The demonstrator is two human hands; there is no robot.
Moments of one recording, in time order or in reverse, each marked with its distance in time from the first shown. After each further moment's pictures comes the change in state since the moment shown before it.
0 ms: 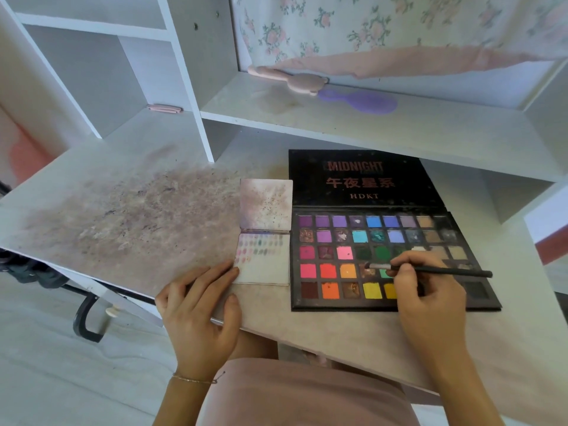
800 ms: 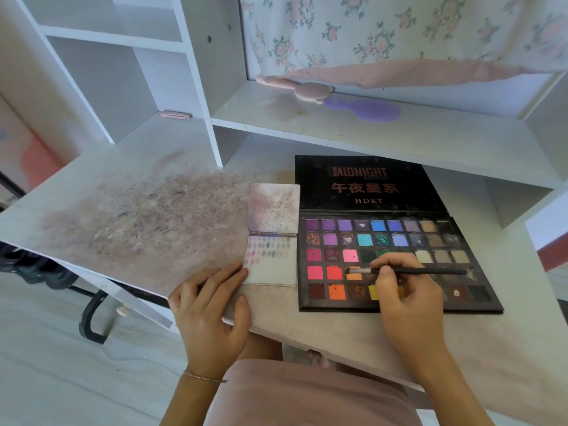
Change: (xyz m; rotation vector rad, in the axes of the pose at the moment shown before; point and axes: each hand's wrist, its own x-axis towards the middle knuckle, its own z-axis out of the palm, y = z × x) left_hand 0.000 -0.001 -0.001 0.007 0.005 0.018; right_hand -0.005 -0.017 0.018 0.075 -0.080 -0.015
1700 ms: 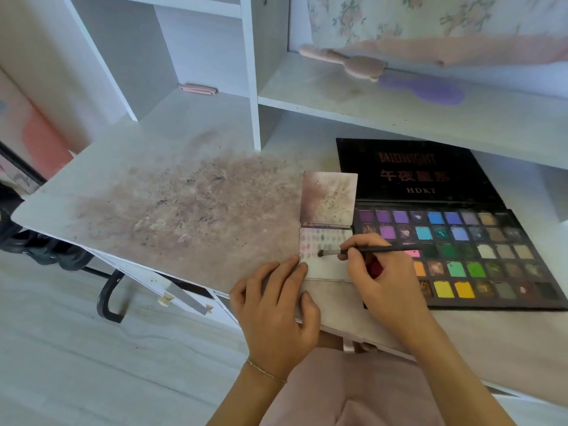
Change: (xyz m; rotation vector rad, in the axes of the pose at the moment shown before) left_hand -0.001 -0.004 0.003 -0.022 -0.022 0.016; right_hand 0.010 -0.028 0.084 -0.085 -0.252 -0.017
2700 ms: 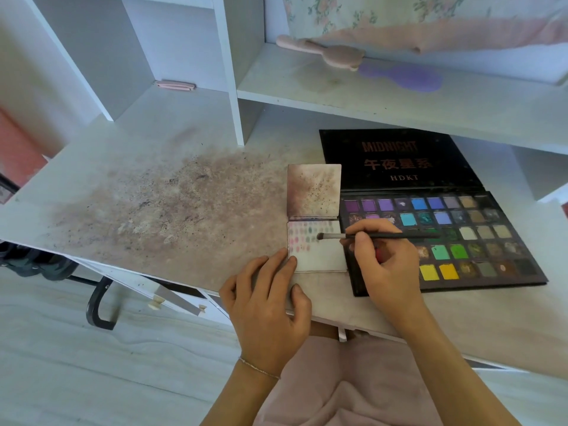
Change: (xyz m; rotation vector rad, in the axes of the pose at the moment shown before) left_hand 0.000 0.000 -0.003 0.019 -0.054 0.010; right_hand -0.003 -0.001 -0.003 0.144 0.197 -0.016
